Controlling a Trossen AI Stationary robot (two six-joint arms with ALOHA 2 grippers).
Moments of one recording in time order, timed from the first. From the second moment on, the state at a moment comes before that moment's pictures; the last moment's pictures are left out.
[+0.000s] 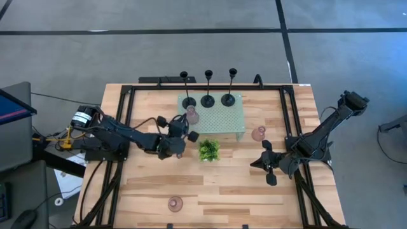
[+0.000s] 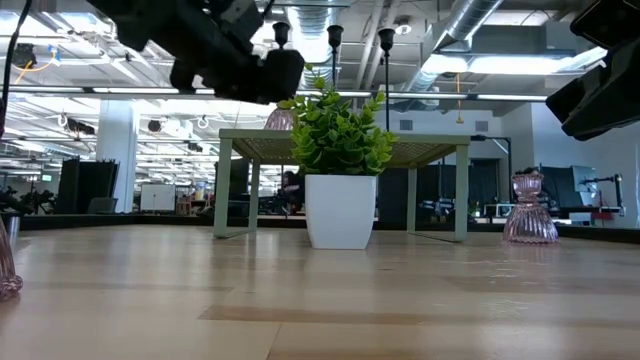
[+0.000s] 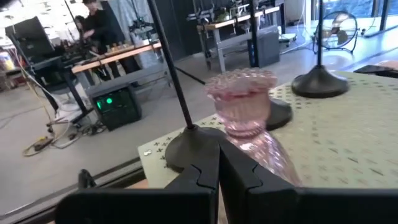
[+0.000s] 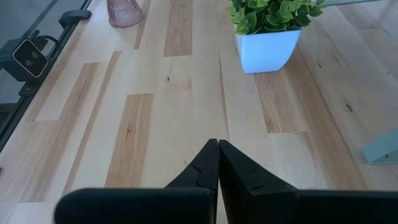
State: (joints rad) left arm -0.25 1.41 0.78 0.33 -1.39 -0.23; right arm 0.73 0.92 0.35 -0.13 0.55 0.52
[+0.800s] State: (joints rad) left arm -0.15 1.41 0.78 0.55 -1.15 -0.03; right arm 0.73 0.92 0.35 -0.13 0.55 0.52
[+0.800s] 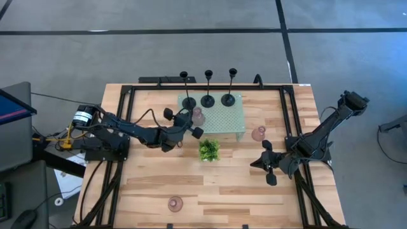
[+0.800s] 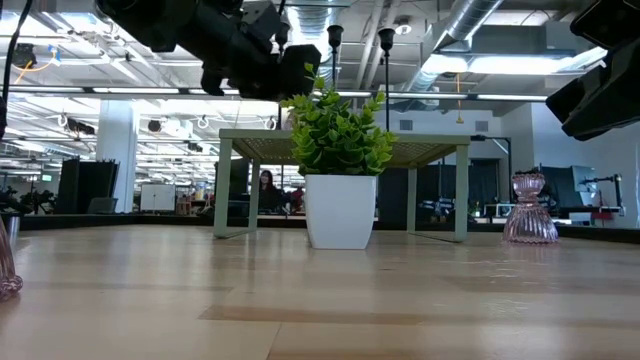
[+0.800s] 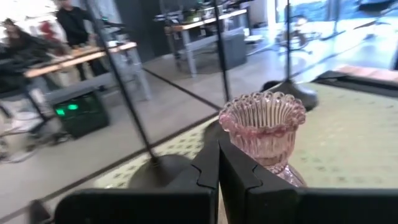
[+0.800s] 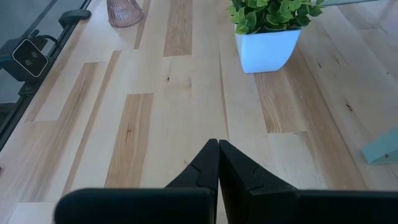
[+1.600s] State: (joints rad) left arm -0.14 1.50 0.78 0.78 -1.02 -0.01; right arm 0.73 0.92 0.35 -0.13 0.55 0.52
